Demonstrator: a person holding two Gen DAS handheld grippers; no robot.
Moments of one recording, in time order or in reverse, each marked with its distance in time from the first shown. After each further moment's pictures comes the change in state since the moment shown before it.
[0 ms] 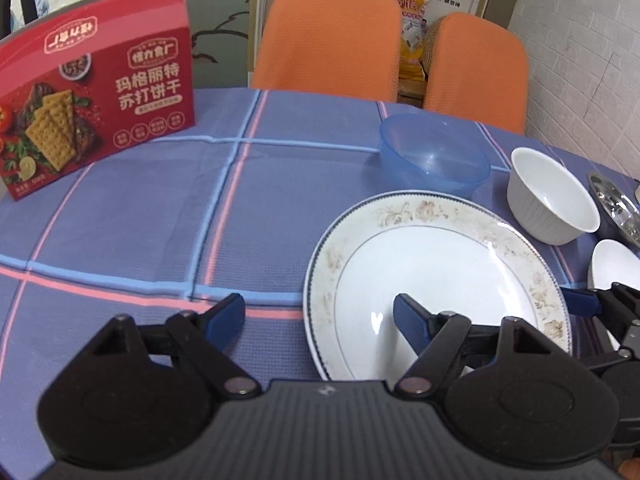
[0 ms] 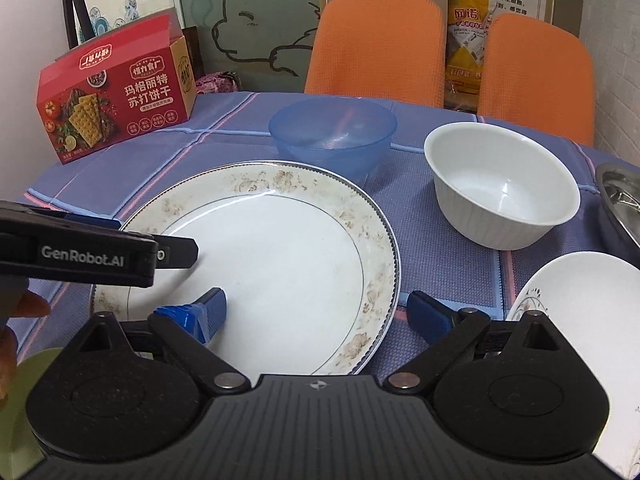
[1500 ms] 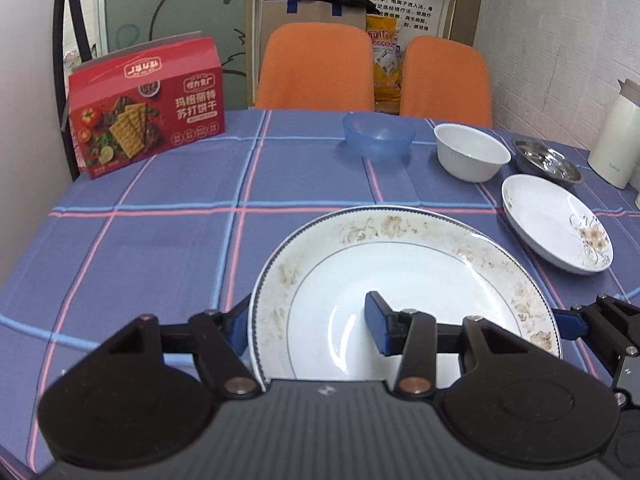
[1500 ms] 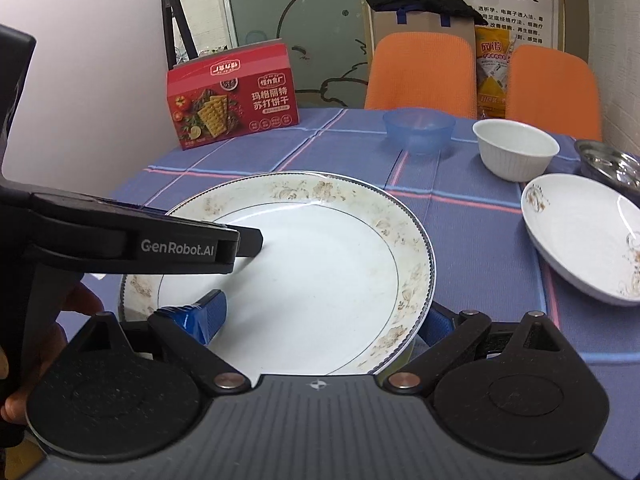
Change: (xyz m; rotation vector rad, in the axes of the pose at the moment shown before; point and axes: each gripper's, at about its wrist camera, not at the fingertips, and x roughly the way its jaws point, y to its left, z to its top) left arm -0.142 -0.014 -0.108 0.074 -0.113 0.014; right arm -0.126 0.081 -0.097 -0.008 -0.096 0.109
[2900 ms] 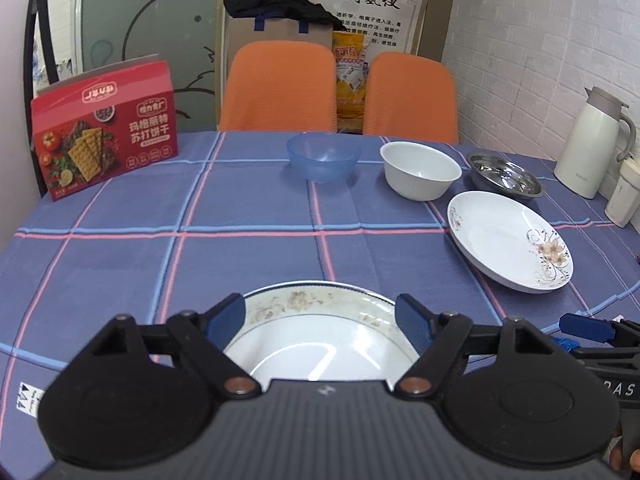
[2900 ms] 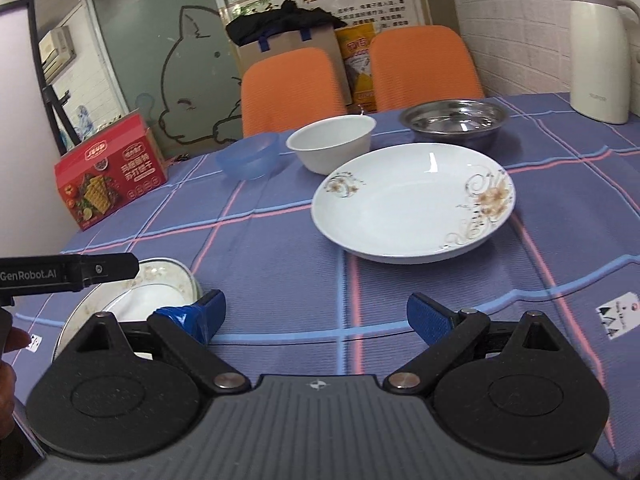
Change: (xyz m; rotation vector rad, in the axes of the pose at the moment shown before) left arm 0.001 -0.048 0.014 0.021 -0.059 -0.087; right arm -0.047 -0.117 -0.022 0.308 -0.109 -0.195
